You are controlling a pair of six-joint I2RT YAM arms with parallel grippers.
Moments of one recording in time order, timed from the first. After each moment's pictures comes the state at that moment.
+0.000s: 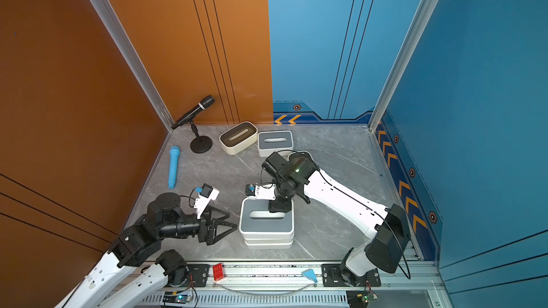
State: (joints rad) left arm -0.64 0.52 0.66 -0.62 0.61 -0.50; right arm 0.86 1.51 1.43 -1.14 -0.22 -0.68
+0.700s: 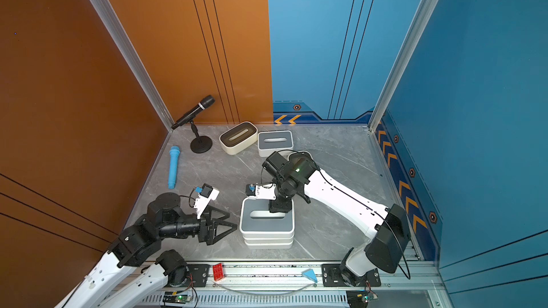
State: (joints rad) left arm -0.64 0.52 0.66 -0.62 0.61 -0.49; right arm 0.85 1.51 1.43 -1.14 -0.22 -0.69
